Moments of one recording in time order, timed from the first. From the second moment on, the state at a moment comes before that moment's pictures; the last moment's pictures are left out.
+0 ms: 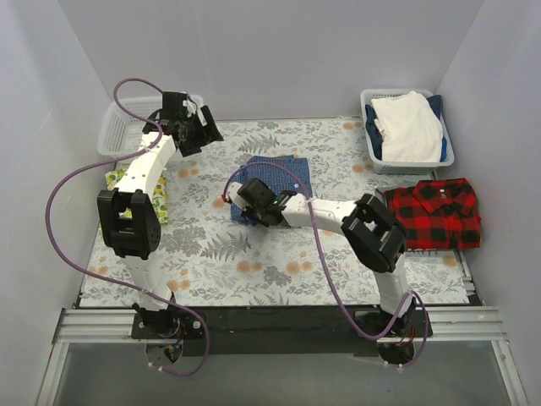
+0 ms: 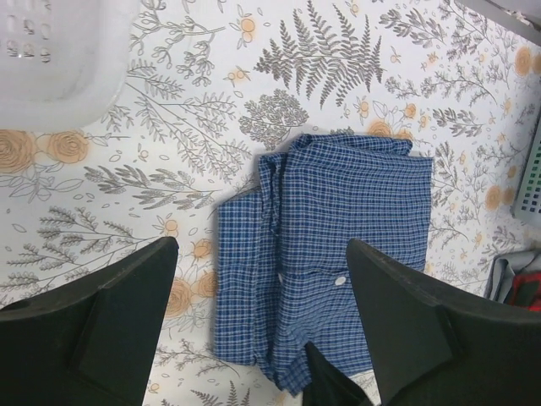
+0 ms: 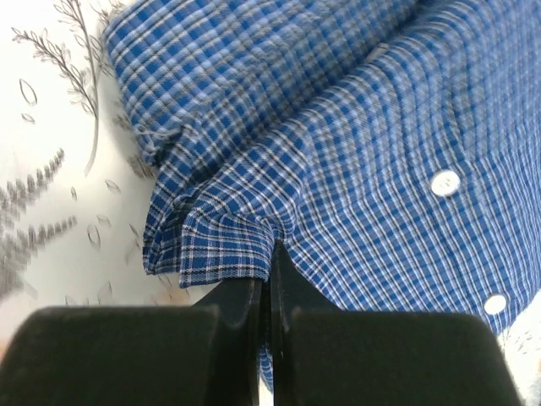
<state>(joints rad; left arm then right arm) -0.13 1.89 1.76 -0.63 0.16 -0.51 1.00 2.04 1.41 -0.30 0.29 -0.33</state>
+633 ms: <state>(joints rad) -0.05 1.88 1.73 -0.62 0.17 -0.54 0.84 1.91 1.58 -0.54 -0.17 -0.19</state>
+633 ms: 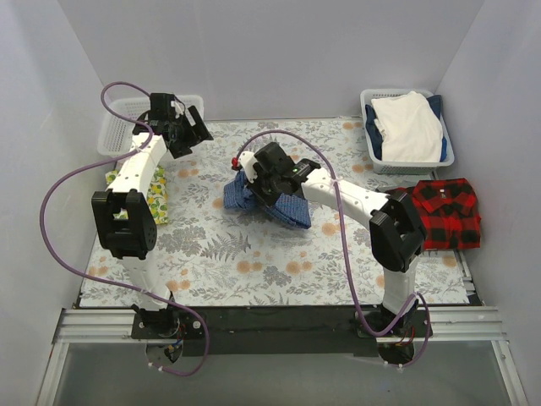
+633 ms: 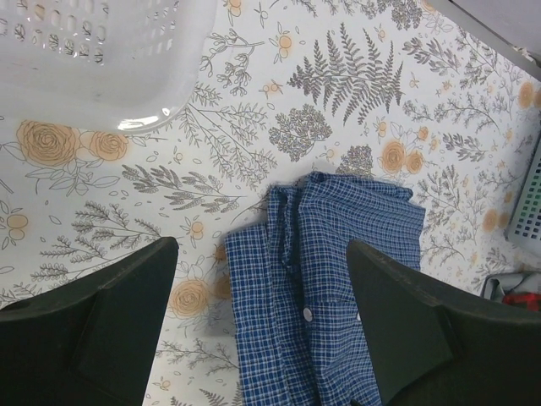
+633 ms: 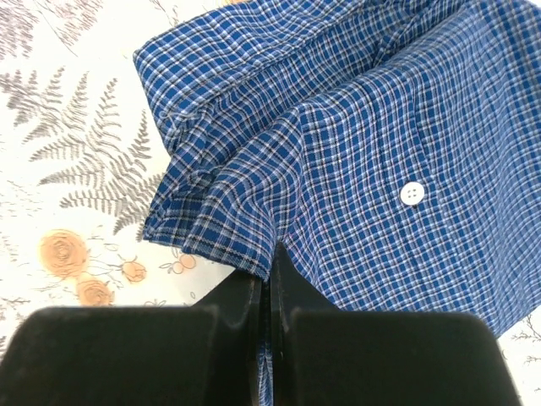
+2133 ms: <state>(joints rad) 0.08 1.85 1.64 -0.61 0.25 -0.58 0.24 2.11 1.43 -0.14 -0.68 0.53</state>
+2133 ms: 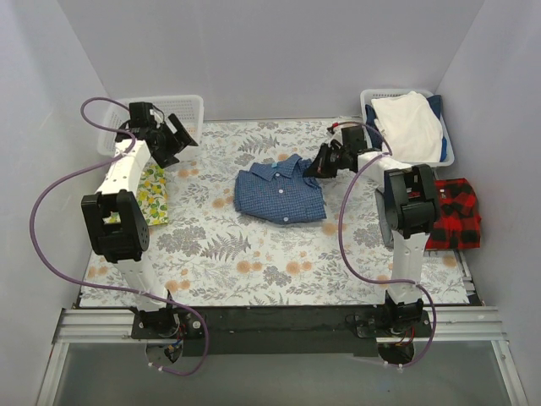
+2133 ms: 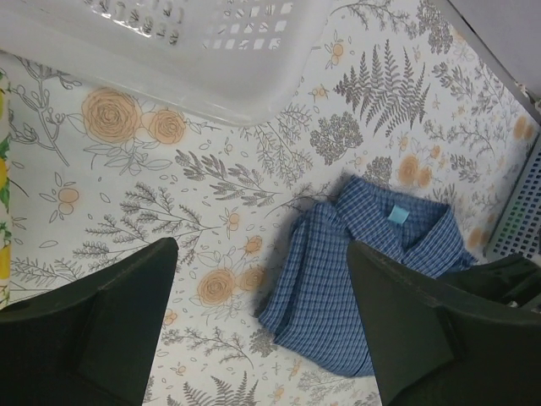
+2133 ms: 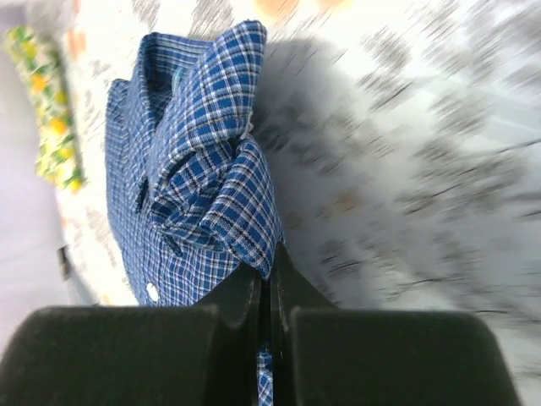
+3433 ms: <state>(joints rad) -0.19 2.00 1.21 0.06 0.62 -0.66 0.41 1.89 1.41 -0.49 -0.32 0.26</state>
